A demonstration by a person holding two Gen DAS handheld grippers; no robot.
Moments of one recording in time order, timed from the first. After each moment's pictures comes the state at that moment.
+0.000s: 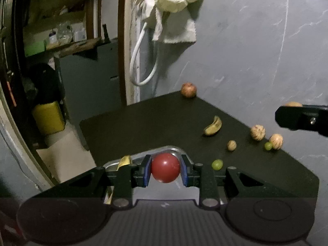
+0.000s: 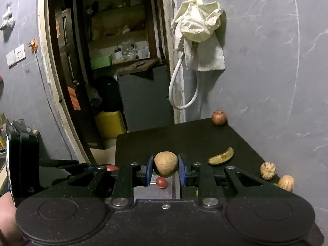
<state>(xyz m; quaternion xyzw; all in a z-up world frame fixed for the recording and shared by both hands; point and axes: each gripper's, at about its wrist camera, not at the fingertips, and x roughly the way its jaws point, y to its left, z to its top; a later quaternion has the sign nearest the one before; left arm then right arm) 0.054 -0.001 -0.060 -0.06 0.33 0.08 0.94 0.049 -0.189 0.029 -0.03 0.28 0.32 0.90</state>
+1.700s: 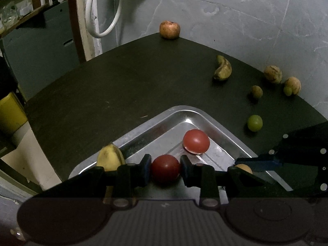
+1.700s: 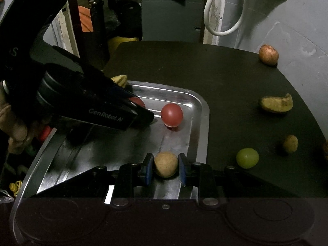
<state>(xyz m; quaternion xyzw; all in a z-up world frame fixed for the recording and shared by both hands) 0.168 0.056 -0.179 -0.01 0.45 -0.05 0.89 0.115 -0.091 -0.162 -0.18 0.40 0.38 0.82</state>
